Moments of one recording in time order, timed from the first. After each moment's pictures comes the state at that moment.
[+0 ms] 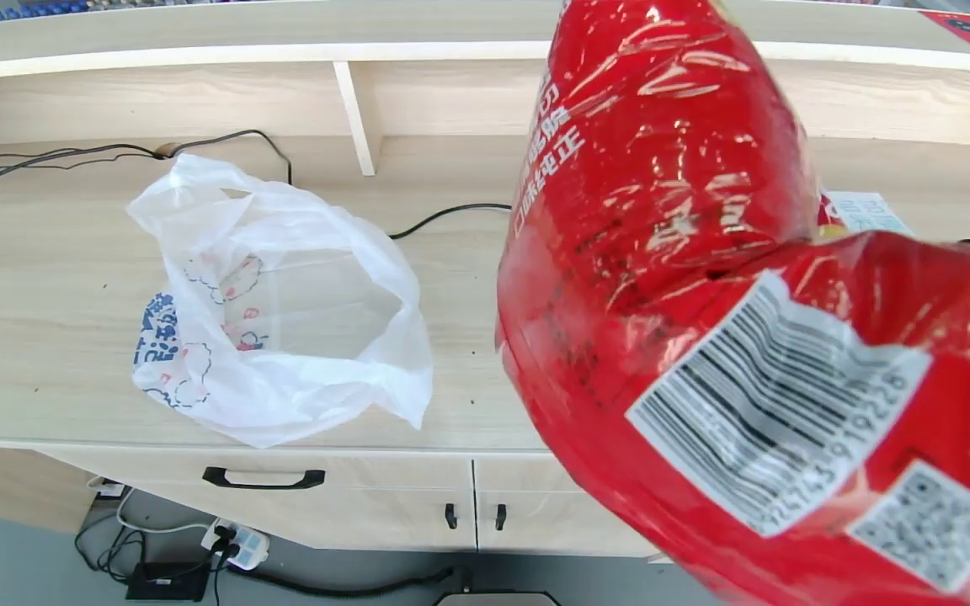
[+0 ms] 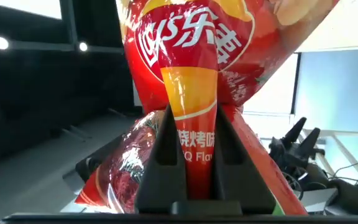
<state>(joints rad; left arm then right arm) 0.00 0.00 0.00 -0.02 0.00 0.01 0.81 1.33 -0.40 -1.43 0.42 1.49</state>
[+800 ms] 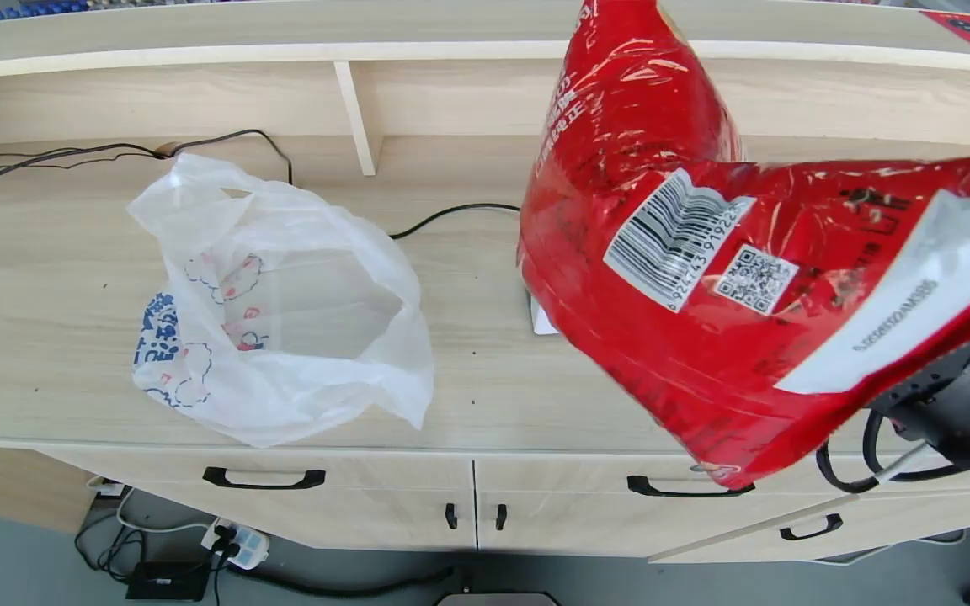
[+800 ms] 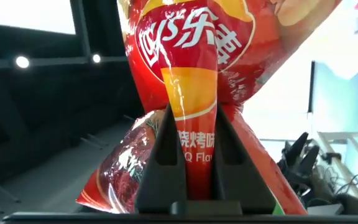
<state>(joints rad) 0.00 0.00 0.00 -0.02 0.00 0.01 0.57 1.50 -0.47 -1.57 0.58 1.62</state>
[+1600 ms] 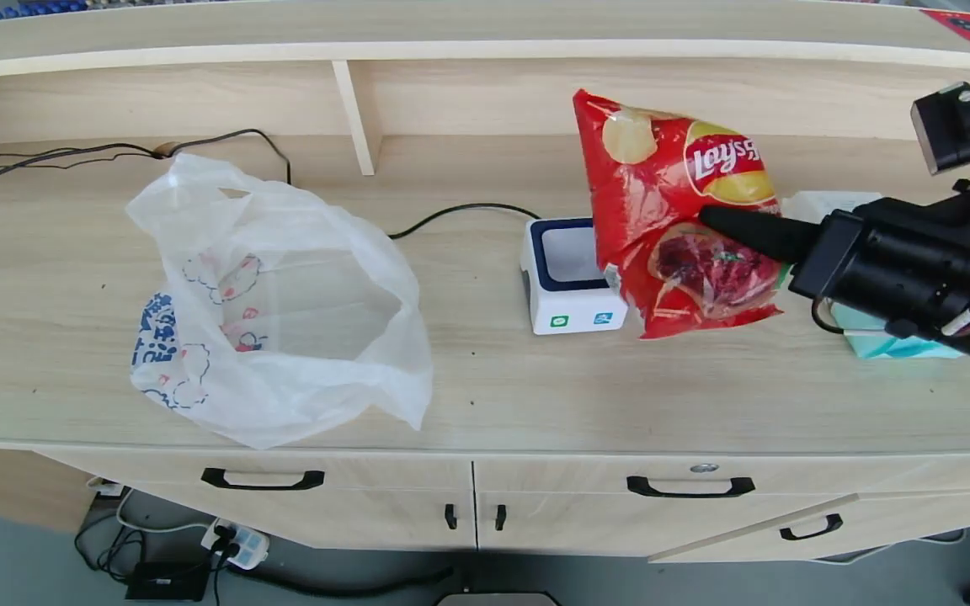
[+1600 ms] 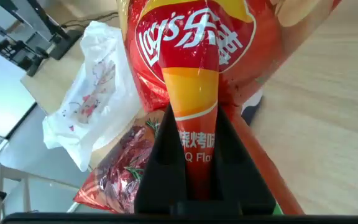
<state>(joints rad) 0.00 0.00 0.00 -0.02 0.00 0.01 0.33 1.49 -0.84 -0.78 0.41 0.25</state>
